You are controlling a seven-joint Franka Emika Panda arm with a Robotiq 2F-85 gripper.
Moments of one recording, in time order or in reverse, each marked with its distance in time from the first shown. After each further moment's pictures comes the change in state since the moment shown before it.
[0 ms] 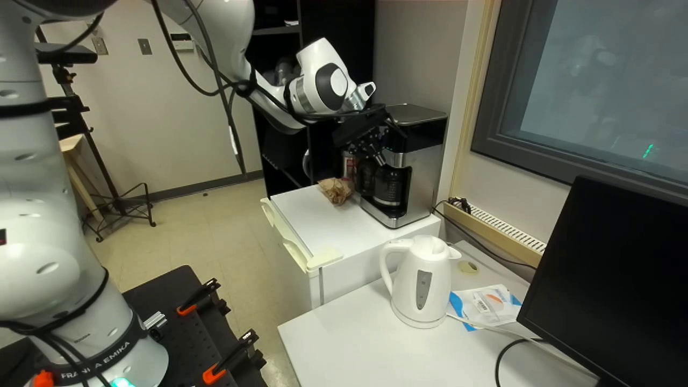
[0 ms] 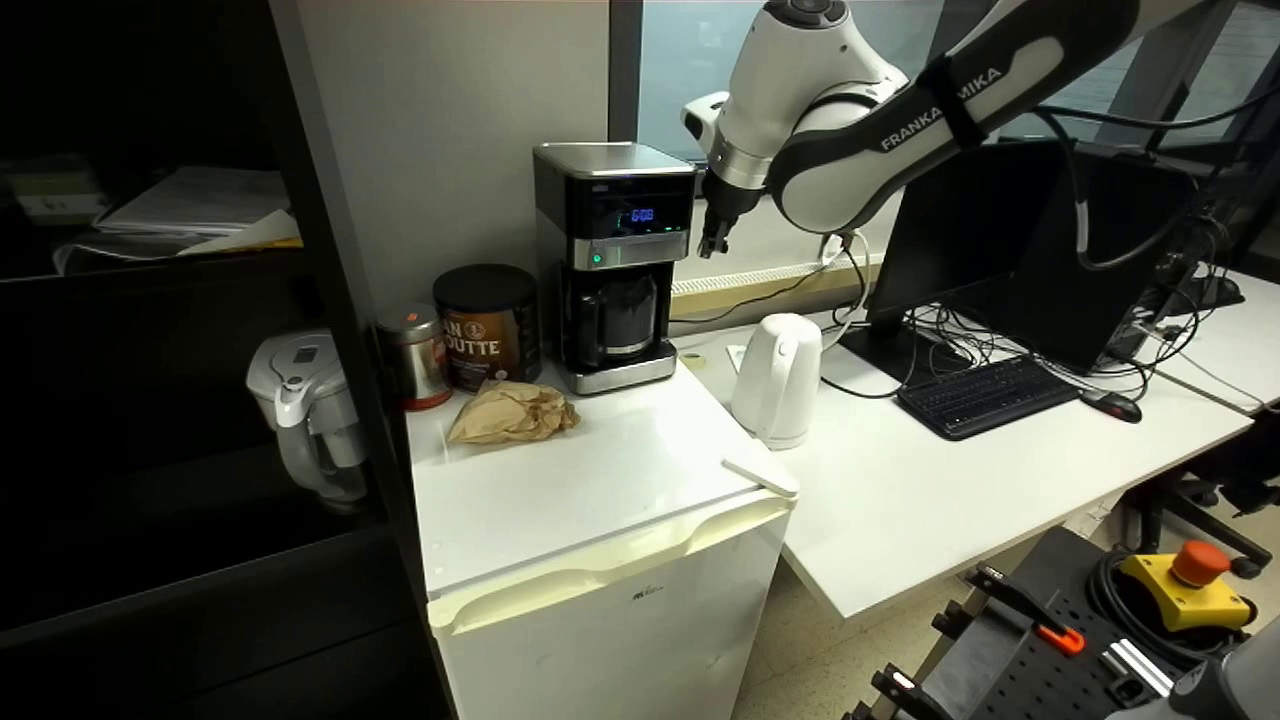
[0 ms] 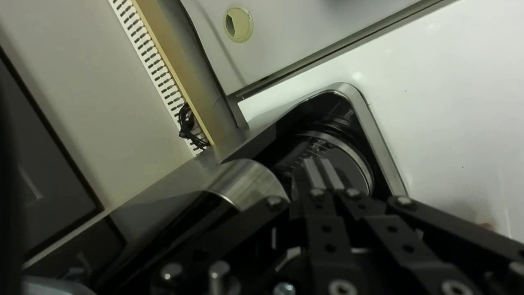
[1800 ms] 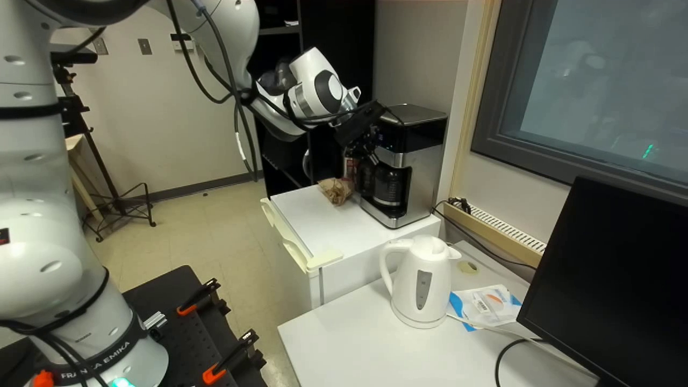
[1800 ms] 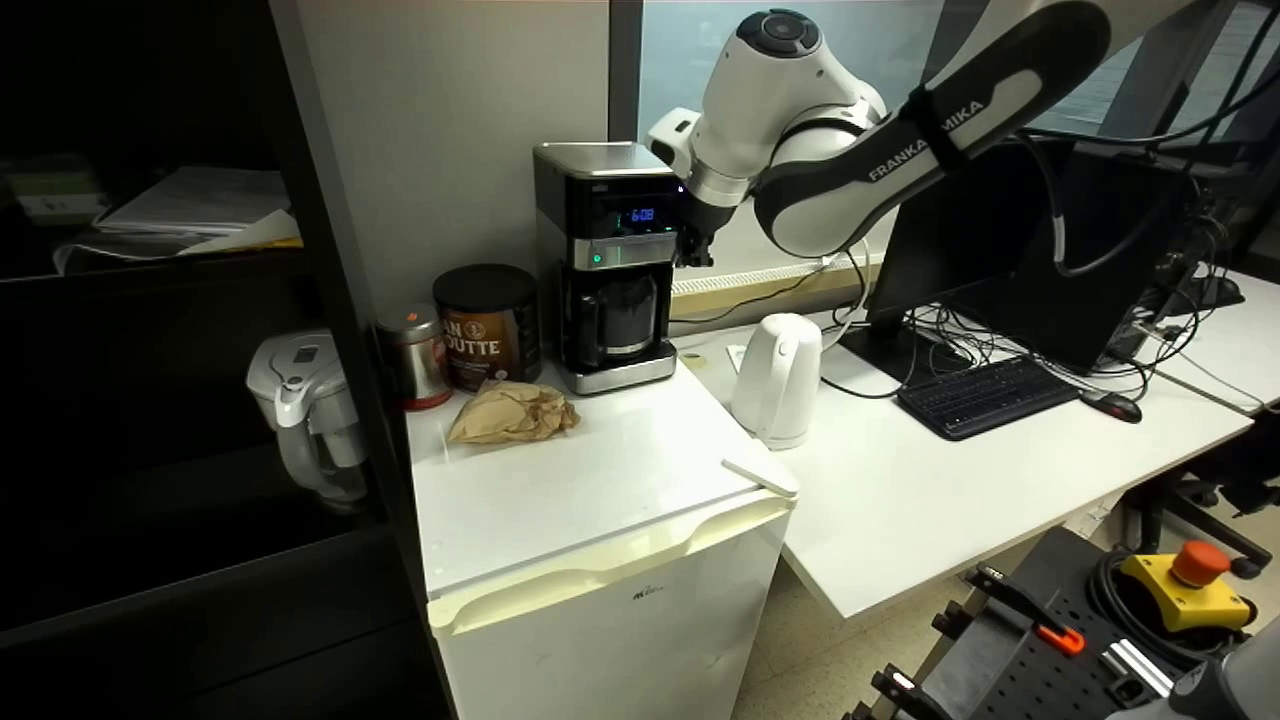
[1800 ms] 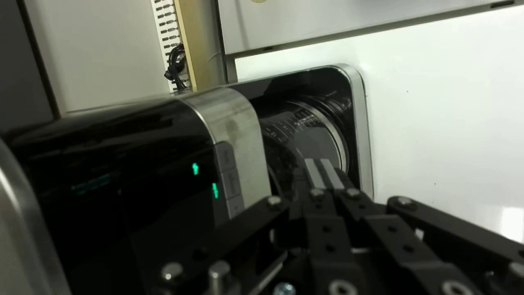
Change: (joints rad) arm 0.021 0.042 0.023 0.015 -0.122 0.048 -0.155
